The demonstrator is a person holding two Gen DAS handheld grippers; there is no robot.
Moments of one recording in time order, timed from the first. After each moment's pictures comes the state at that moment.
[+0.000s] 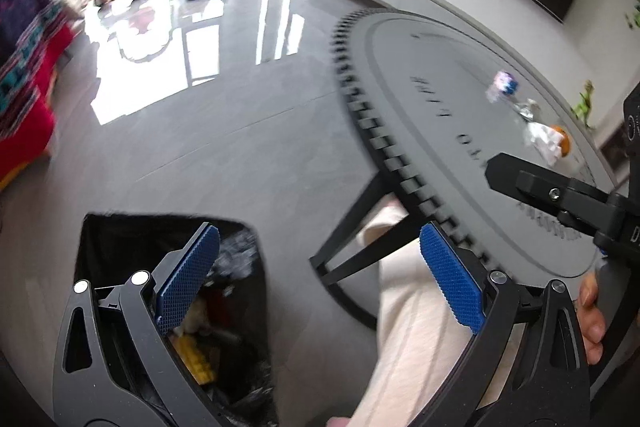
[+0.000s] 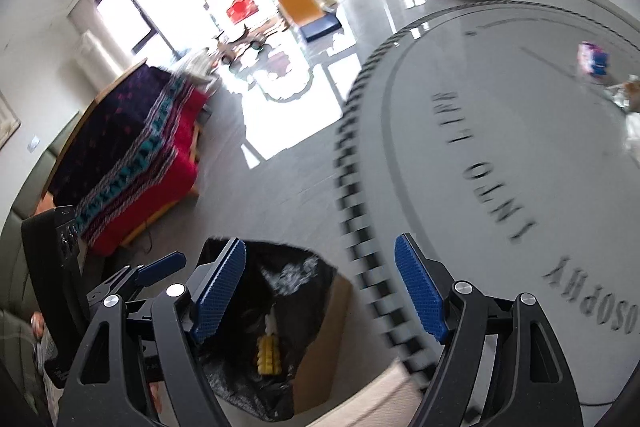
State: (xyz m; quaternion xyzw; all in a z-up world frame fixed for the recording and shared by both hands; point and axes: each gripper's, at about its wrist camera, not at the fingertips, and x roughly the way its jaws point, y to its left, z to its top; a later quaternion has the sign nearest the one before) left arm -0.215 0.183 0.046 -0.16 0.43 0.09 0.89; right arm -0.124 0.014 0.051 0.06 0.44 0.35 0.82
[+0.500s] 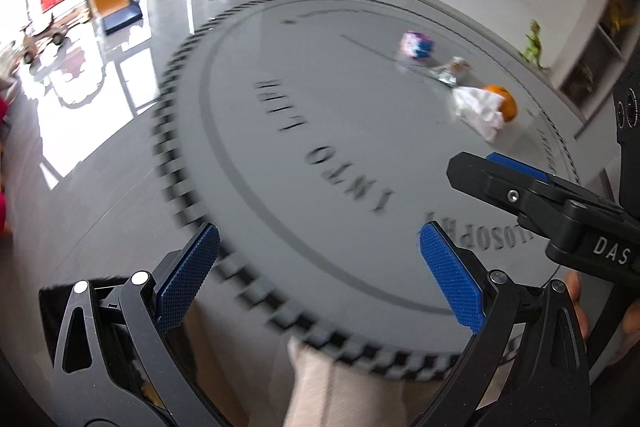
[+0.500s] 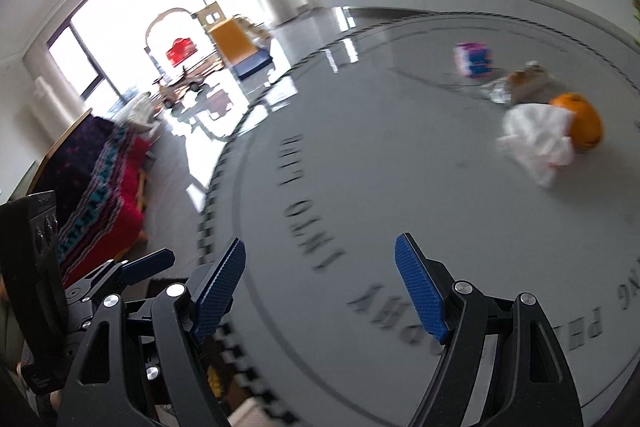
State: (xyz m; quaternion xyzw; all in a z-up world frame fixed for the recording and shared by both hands) left arm -0.126 0.074 0.051 -0.08 0.44 -0.02 0.89; right arm -0.080 -0.111 0.046 0.08 0.42 0.24 0.87
